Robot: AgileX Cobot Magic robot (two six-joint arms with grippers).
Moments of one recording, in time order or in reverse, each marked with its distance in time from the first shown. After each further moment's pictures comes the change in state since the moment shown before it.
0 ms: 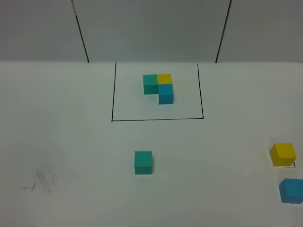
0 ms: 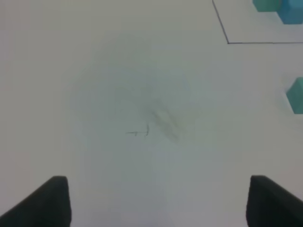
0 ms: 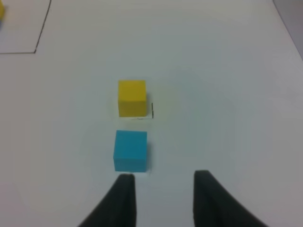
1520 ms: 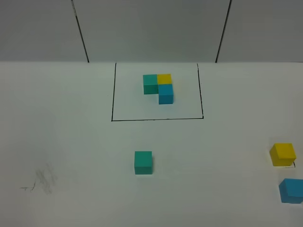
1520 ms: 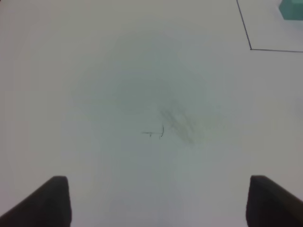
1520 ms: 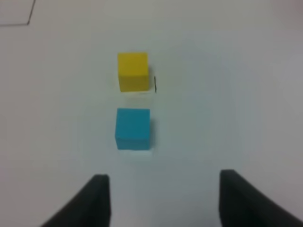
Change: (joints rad) left arm 0.050 0.000 0.000 0.000 0.000 0.000; right arm 0.000 0.242 -0.021 0.003 -0.051 0.025
